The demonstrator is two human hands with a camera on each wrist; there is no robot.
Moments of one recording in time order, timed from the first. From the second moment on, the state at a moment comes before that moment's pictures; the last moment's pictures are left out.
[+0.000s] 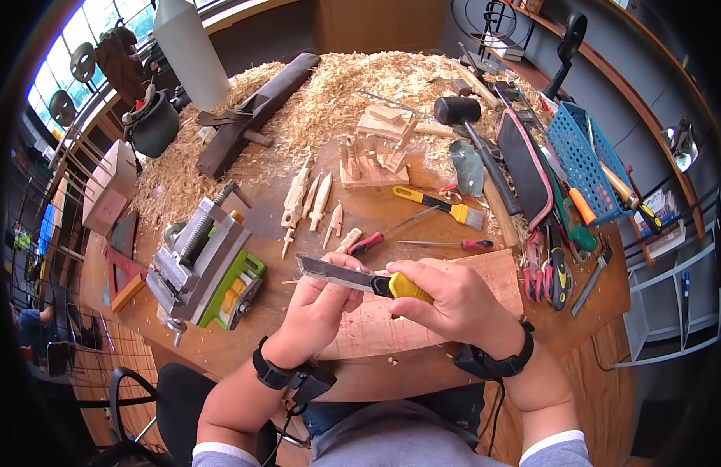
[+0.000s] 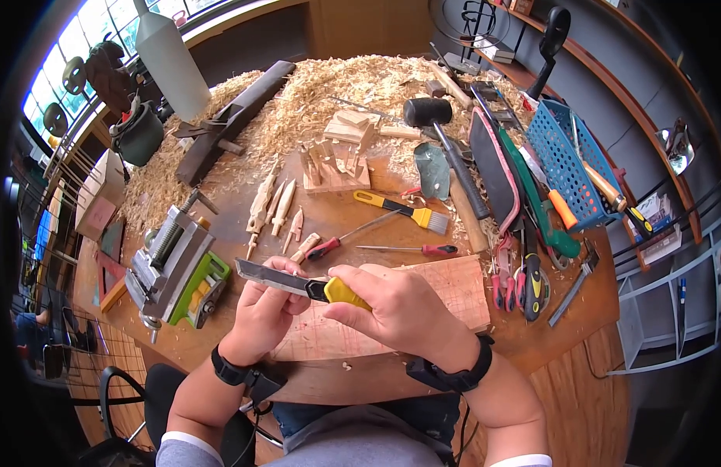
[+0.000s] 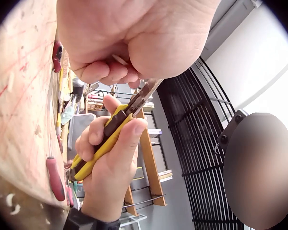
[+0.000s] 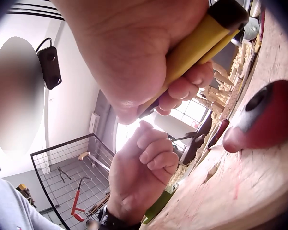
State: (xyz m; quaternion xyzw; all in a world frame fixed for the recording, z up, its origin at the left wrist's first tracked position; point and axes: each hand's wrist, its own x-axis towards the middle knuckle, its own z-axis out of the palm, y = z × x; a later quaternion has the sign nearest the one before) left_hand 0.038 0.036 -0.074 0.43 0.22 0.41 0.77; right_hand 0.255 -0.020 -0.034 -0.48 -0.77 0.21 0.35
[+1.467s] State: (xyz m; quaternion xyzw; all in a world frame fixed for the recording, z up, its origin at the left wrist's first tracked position) left_hand 0.033 0.035 -0.078 0.49 0.18 0.39 0.76; right_hand 0.251 -0.017 -0.041 -0.44 -0.79 0.19 0.39
